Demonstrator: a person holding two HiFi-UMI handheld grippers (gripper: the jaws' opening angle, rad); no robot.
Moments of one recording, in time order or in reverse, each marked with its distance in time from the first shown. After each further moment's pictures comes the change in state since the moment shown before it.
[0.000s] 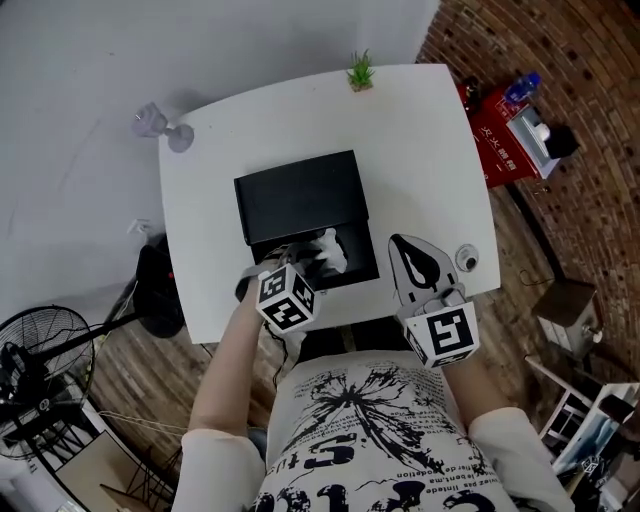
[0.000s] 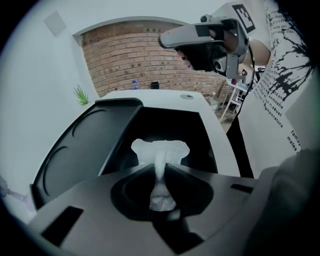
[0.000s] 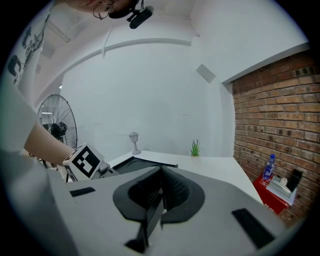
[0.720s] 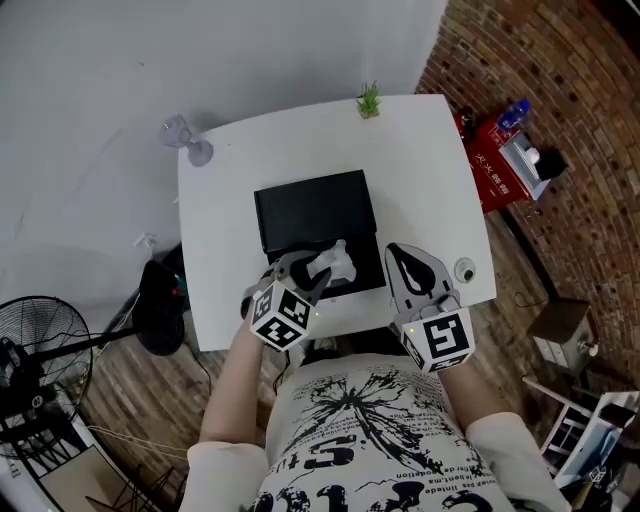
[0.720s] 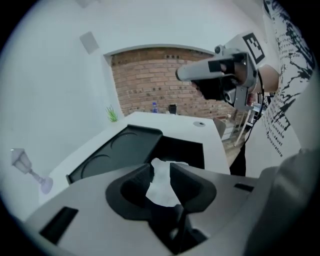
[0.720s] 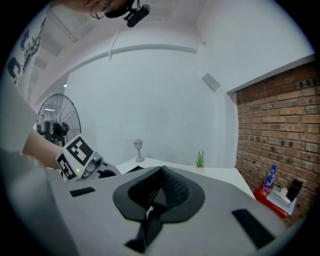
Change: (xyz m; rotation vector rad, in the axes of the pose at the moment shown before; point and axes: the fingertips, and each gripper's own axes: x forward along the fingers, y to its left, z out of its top) left arm -0.079 0.010 0.022 -0.152 -0.237 0.160; right arm -0.014 0.041 0.039 -0.045 -0.060 -0.001
